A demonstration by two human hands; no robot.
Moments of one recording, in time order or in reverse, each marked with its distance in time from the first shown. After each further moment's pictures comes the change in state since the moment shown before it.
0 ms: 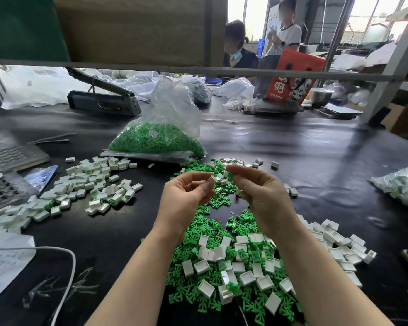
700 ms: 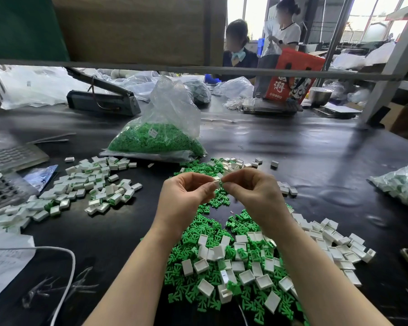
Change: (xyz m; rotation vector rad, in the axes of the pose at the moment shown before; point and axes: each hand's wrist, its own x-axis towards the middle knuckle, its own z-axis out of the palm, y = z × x) left_hand -0.001 0.000 -0.003 0.159 -0.020 0.099; right_hand 0.003 0.007 0.000 -0.423 -0.039 -0.189
